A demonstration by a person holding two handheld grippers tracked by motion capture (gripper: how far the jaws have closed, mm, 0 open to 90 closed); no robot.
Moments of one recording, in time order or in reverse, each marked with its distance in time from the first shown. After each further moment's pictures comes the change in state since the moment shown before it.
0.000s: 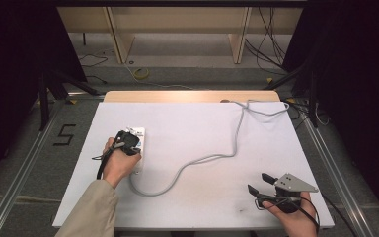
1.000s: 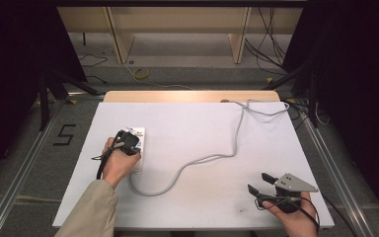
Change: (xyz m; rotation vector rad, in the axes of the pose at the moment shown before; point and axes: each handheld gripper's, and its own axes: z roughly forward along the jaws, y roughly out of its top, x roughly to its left) left arm 0.002 0.001 -0.004 -0.012 -0.013 -0.002; right arm 0.000 0.000 0.000 -0.001 0.000 0.001
